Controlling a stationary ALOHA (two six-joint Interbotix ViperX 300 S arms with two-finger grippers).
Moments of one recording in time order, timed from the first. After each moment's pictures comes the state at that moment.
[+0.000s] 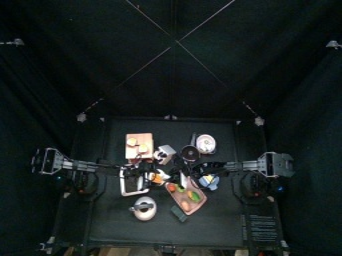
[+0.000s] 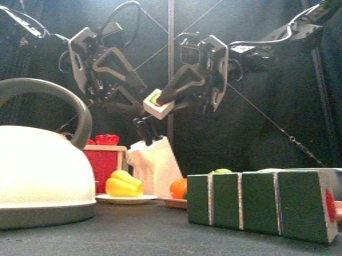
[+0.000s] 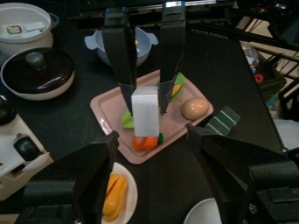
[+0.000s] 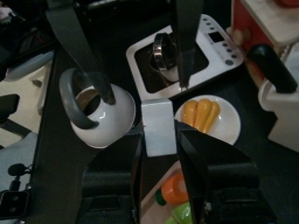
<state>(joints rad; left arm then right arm) 0.05 -0.30 0.93 0.34 -0.26 -0.49 -0.17 -0.08 0.68 -1.02 -0.28 1.34</state>
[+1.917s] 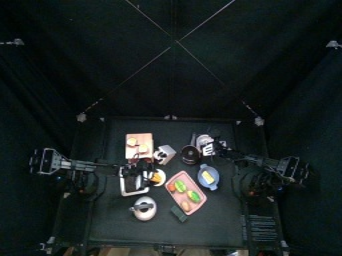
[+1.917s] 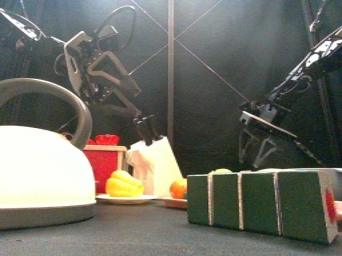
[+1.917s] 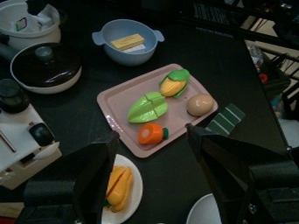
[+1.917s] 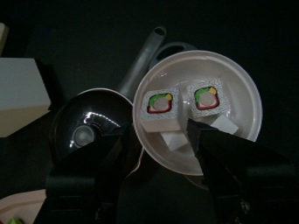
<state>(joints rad) 0.07 -0.29 0.94 0.34 -0.26 -0.49 -0.59 -0.28 0.93 -0.77 0.26 1.35</state>
